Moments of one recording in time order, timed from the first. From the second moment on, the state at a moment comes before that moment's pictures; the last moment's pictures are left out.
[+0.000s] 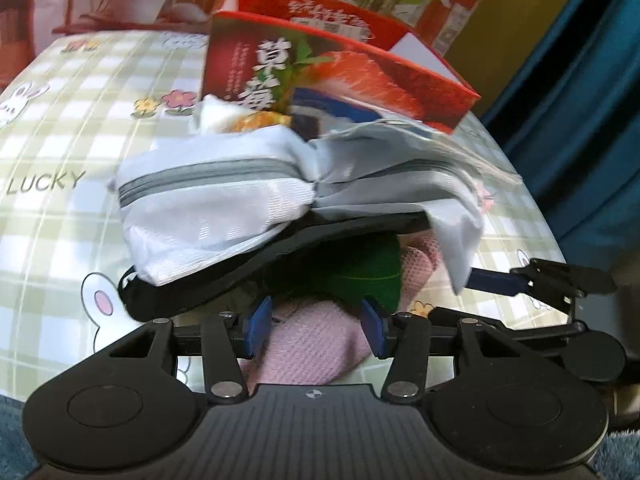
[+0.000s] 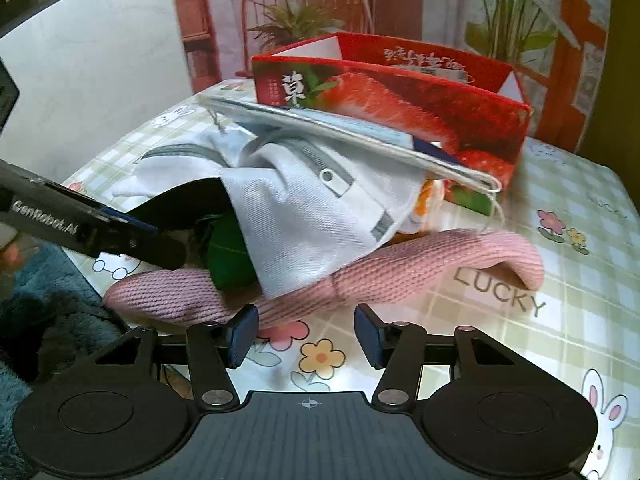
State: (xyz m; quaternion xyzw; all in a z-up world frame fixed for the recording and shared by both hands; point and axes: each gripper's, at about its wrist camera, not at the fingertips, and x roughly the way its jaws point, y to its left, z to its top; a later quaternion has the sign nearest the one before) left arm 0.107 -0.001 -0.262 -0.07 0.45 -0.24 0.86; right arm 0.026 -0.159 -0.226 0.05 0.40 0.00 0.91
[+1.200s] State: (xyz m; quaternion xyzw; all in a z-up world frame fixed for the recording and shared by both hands) left arm 0.108 -0.035 -0.296 0.06 0.47 -0.19 0.86; right arm 0.018 -0.194 -0.231 0.09 0.37 -0.07 0.92
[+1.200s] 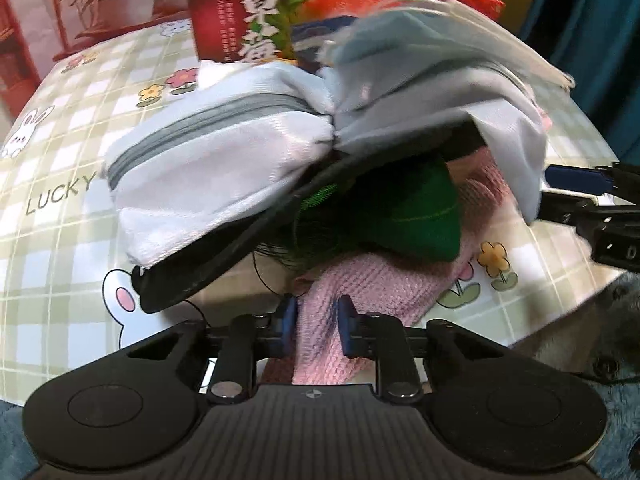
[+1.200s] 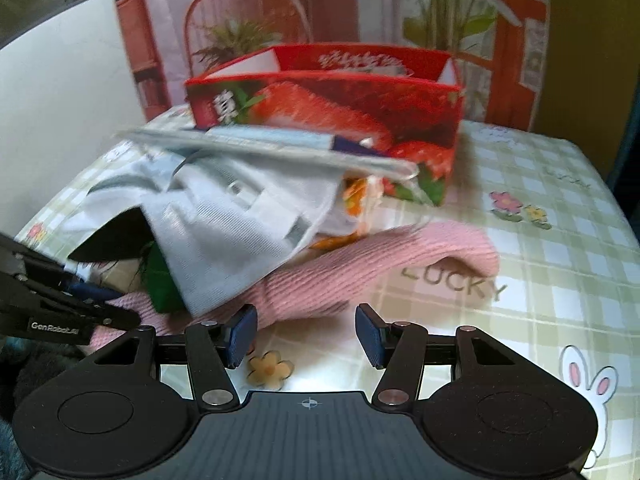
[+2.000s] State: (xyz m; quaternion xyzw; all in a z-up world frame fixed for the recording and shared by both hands) left arm 0.127 0.009 -0.304 -0.02 0.48 -0.16 0.86; right arm 0.035 -0.234 -0.247 0.09 0.38 -0.13 0.91
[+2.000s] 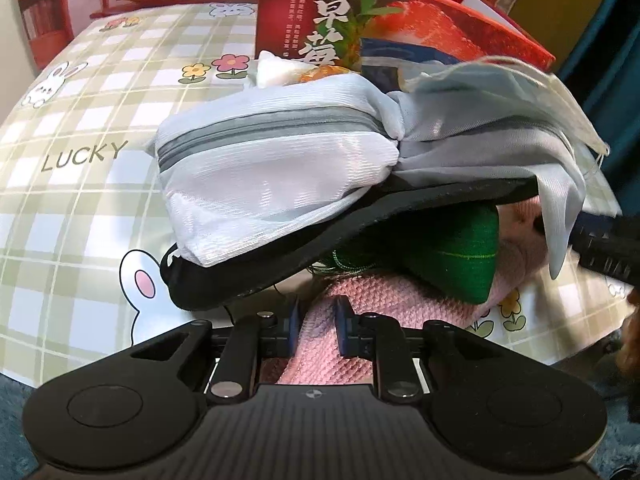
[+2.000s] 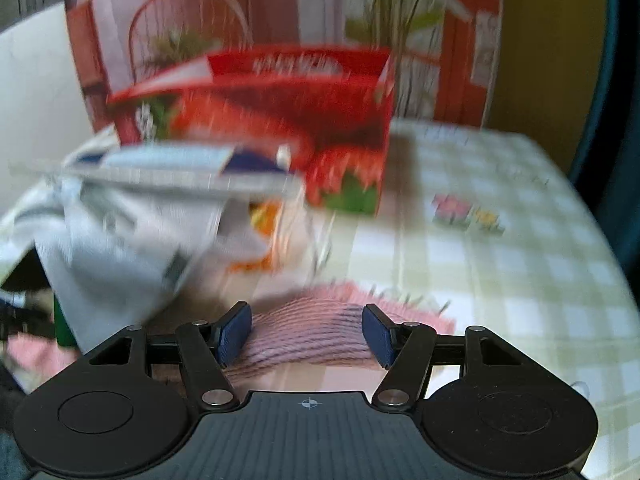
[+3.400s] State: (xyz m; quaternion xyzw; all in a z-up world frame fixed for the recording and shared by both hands) left arm 0.122 -0.002 -0.311 -0.04 0.48 -0.22 0.85; right arm 0.022 -0.228 -0.262 0.13 0.43 -0.11 0.89
